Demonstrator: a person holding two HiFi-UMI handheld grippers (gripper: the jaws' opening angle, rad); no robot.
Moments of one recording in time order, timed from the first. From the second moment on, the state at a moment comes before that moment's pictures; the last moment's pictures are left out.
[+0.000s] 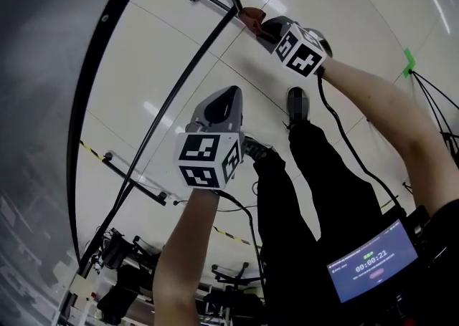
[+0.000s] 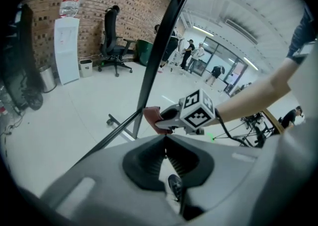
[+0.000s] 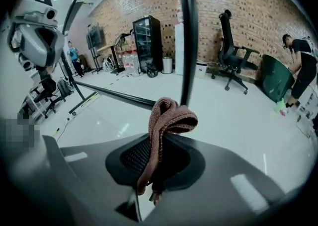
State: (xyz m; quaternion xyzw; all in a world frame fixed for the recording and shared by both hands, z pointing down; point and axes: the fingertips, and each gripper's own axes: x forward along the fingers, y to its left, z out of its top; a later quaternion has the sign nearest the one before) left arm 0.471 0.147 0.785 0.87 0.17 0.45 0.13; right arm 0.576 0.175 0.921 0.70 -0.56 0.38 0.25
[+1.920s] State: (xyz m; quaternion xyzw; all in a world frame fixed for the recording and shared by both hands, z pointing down) left arm 0.254 0.006 0.774 0.89 -0.09 0.35 0.28; right arm 0.460 0.000 0.939 0.61 -0.56 0.29 0.48
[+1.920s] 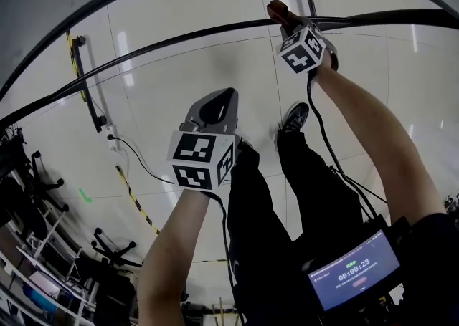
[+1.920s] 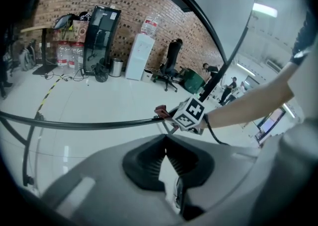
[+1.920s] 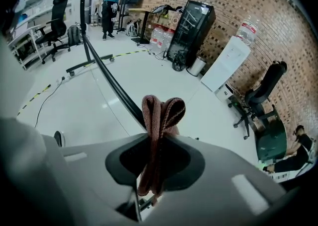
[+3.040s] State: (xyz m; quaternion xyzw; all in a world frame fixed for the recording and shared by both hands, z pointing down) left arm 0.135 -0.071 0.726 0.89 -0.18 0.33 0.26; right arm 0.337 -0.097 0.913 0.56 -0.63 0.26 0.48
